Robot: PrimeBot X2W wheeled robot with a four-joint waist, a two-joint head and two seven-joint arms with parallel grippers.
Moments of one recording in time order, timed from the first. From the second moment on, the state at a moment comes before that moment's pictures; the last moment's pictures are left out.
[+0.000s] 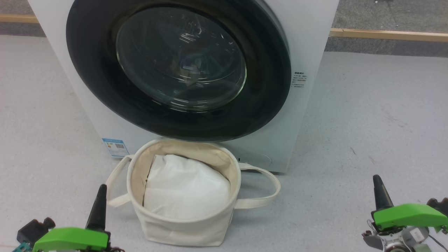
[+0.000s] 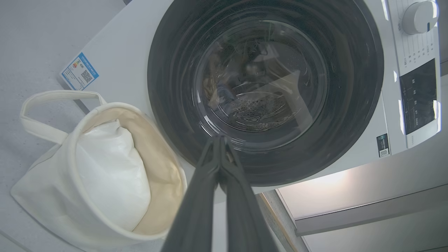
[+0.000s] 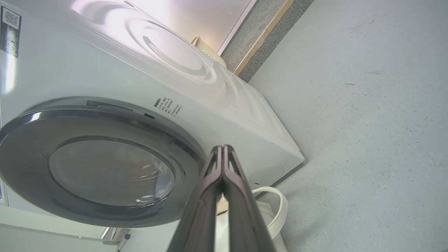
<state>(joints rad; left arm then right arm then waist) -0.12 0.17 -0.05 0.39 -1.21 -0.11 -0.05 -0.09 -0.11 -0.03 0.34 1.07 0.13 -0.05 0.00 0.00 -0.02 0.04</state>
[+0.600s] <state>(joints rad) -0.12 0.13 -0.01 0.35 -1.33 -0.11 0.00 -0.09 -0.10 -0.06 0.32 1.24 0.13 0.00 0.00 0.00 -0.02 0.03</state>
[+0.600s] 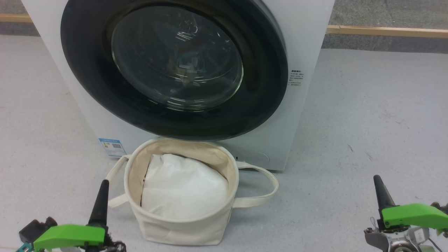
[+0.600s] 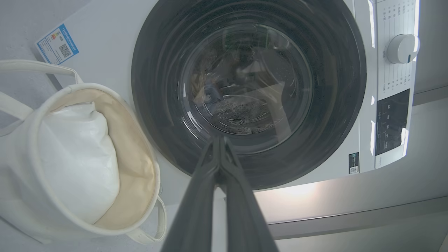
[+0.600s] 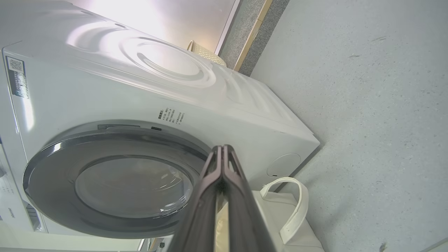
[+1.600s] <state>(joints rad) -0.10 0.06 0.06 0.27 -1.55 -0.10 0.09 -0.09 -0.06 -0.12 0.30 1.53 0.13 0.09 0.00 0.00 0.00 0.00</state>
